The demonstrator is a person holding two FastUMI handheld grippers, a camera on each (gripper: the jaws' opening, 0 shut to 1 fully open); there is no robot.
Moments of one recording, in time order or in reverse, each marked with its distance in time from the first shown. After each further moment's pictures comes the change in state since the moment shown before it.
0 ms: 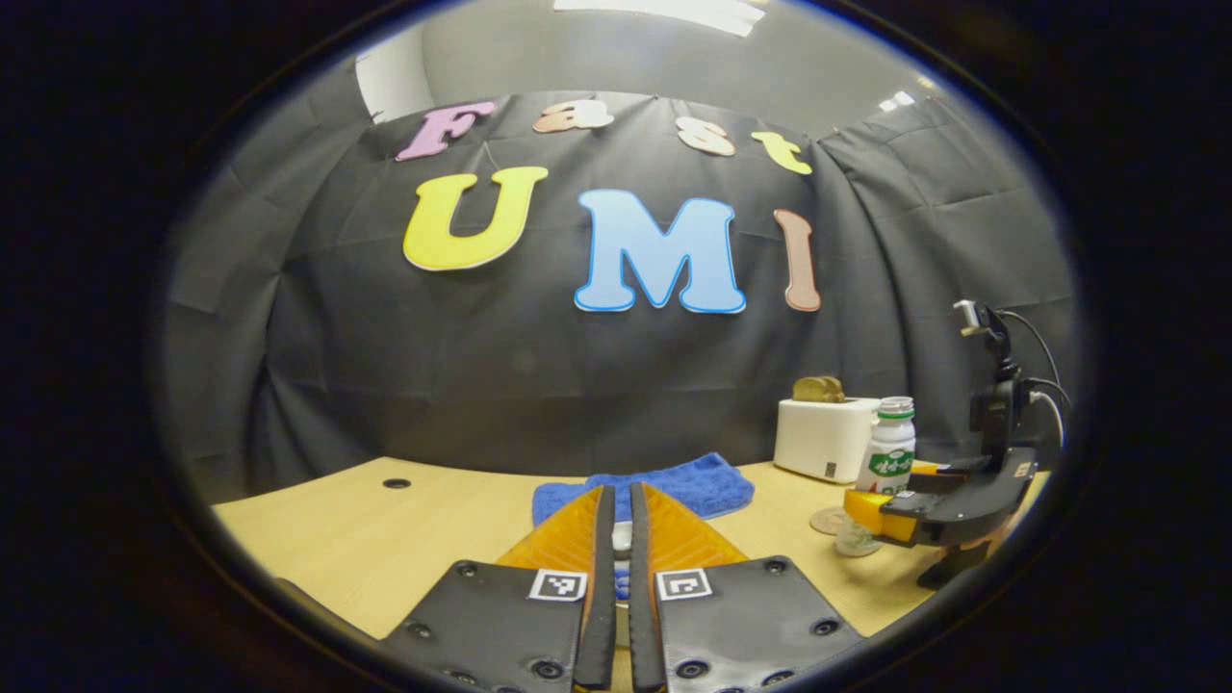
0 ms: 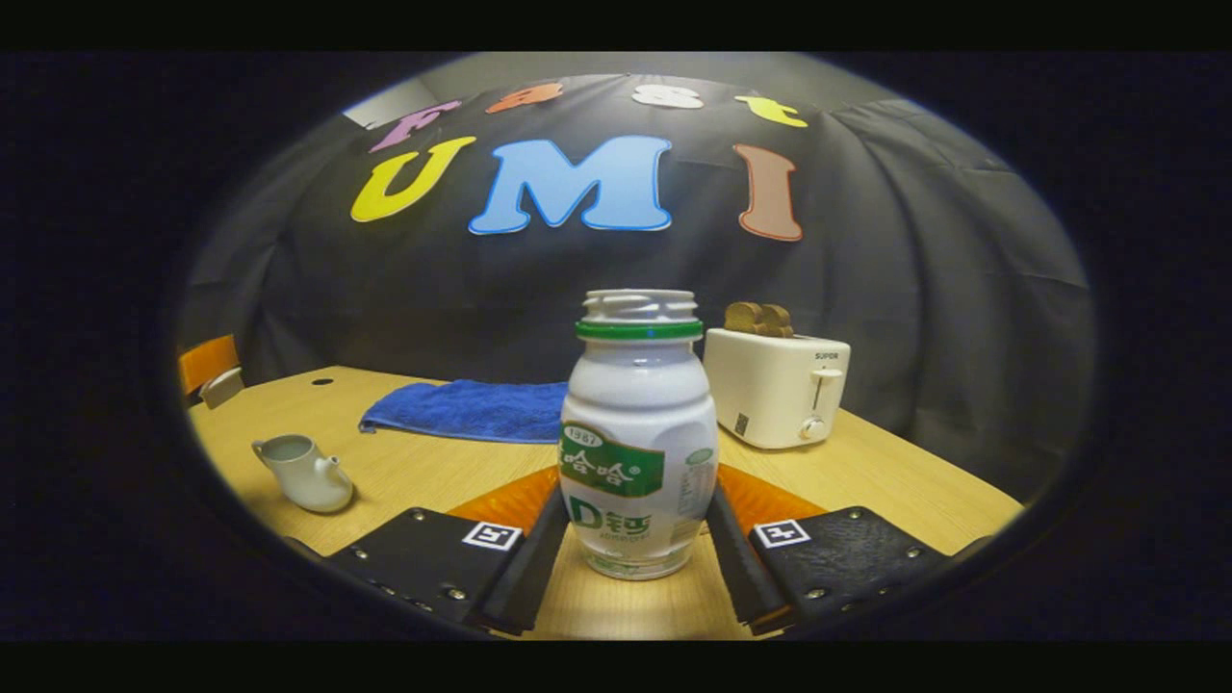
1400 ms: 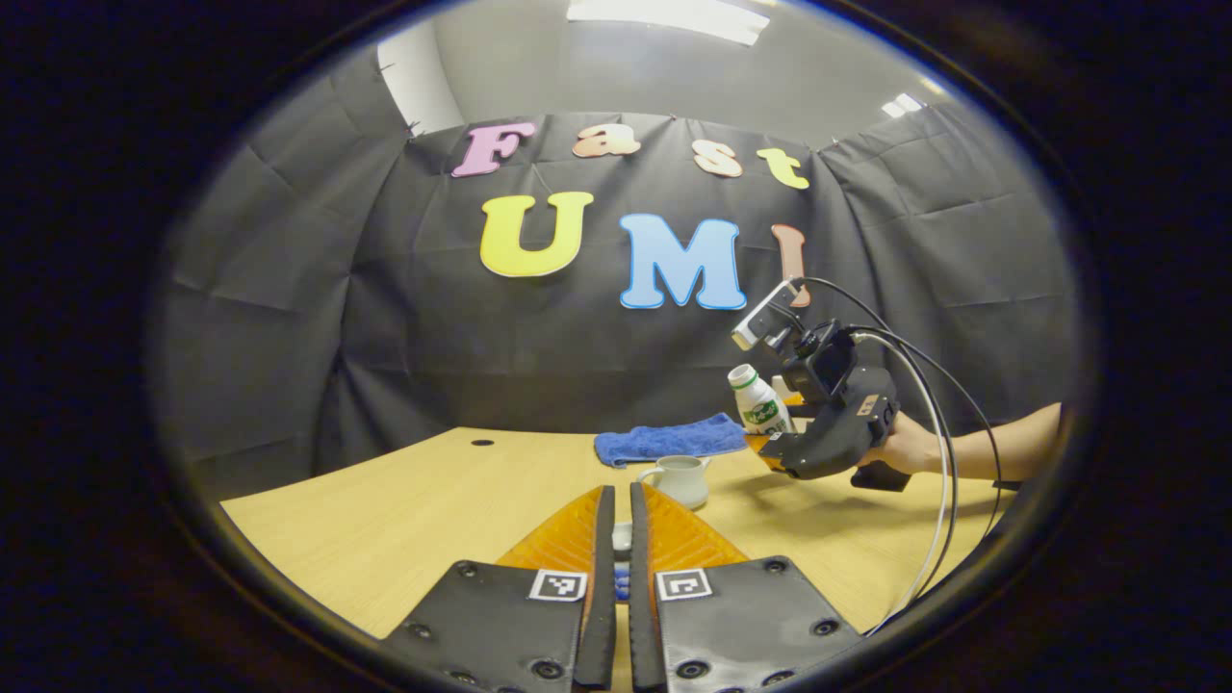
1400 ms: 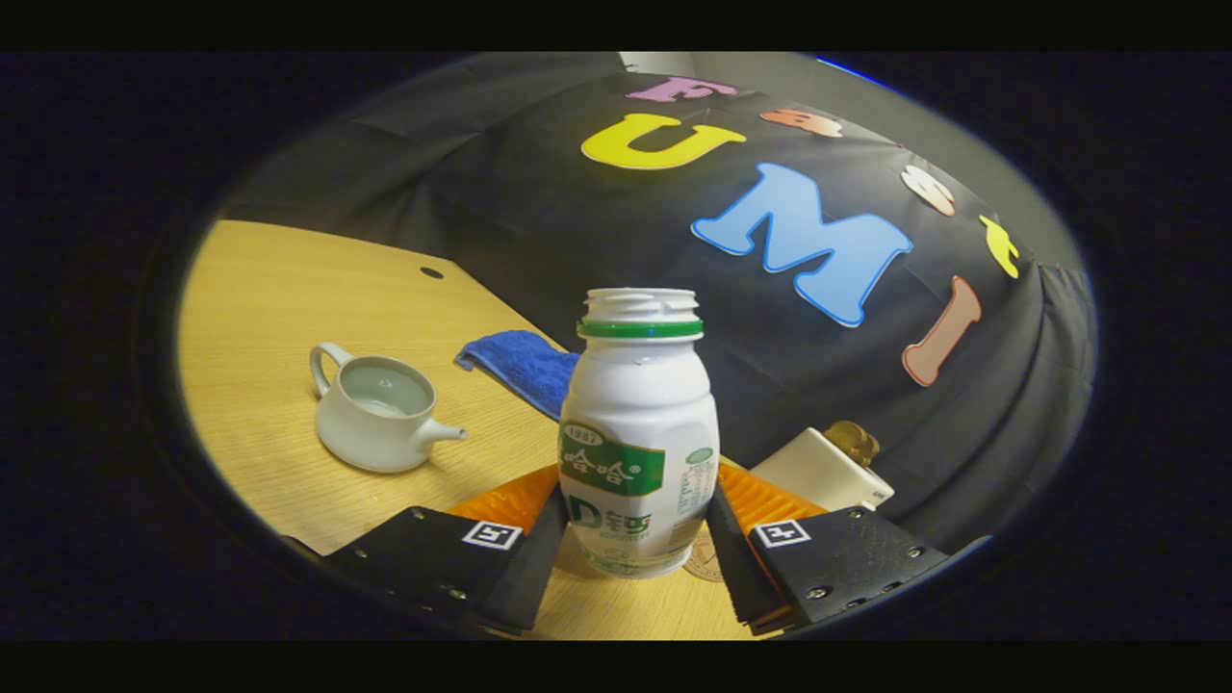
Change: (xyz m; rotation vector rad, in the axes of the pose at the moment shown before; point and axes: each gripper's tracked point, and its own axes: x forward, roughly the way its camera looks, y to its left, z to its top) left arm -0.233 0.053 -0.023 -0.013 0.048 0.070; right arm -0.005 0.114 0.020 -0.674 -0.038 0.155
